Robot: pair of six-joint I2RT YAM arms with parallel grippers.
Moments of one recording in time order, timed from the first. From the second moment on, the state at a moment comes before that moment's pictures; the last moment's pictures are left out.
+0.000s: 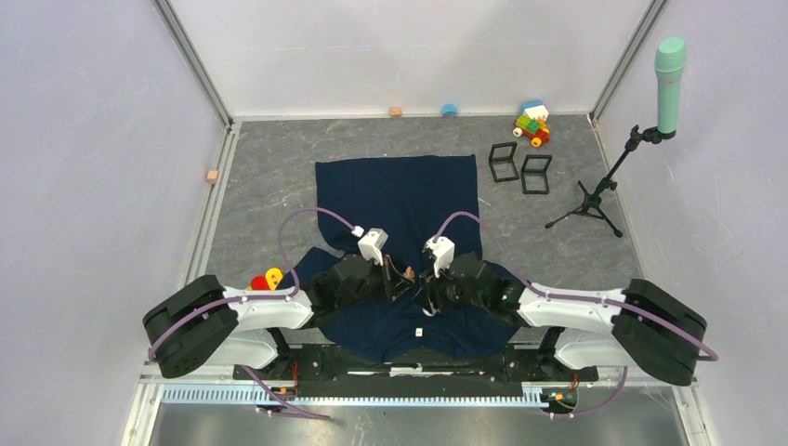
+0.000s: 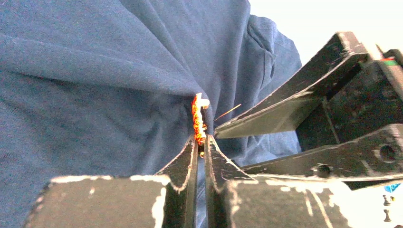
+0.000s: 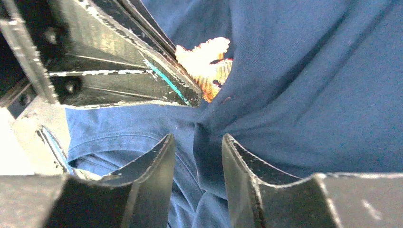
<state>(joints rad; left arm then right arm) -0.96 1.29 0.32 0.53 -0.02 -0.76 1.00 1.27 0.39 0.29 -0.07 0.40</state>
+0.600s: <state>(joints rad) -0.96 1.23 0.30 0.53 0.02 -0.75 0.81 0.85 0.36 0.12 0.01 0.32</state>
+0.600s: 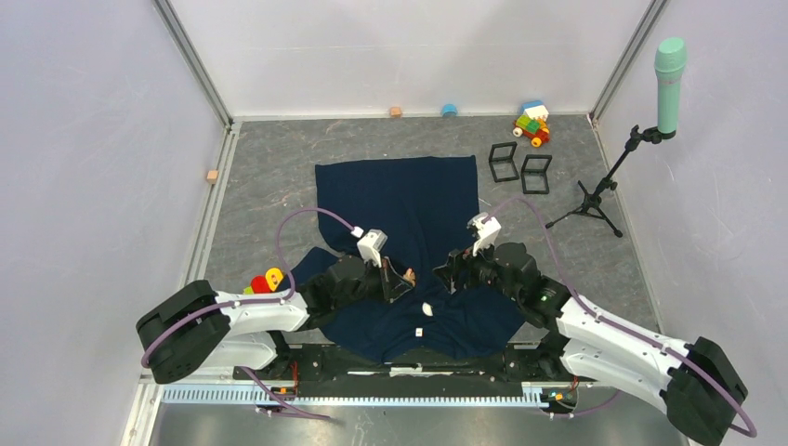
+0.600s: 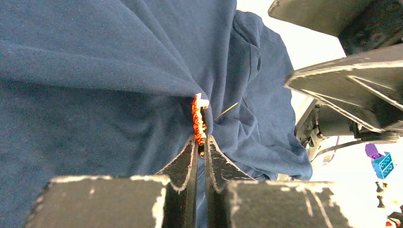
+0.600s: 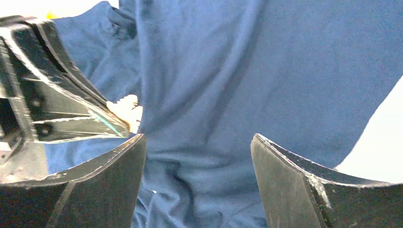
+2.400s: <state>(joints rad) -0.81 1.30 0.29 0.82 0.86 -0.70 0.65 1.09 0.27 0.60 -0.99 0.21</state>
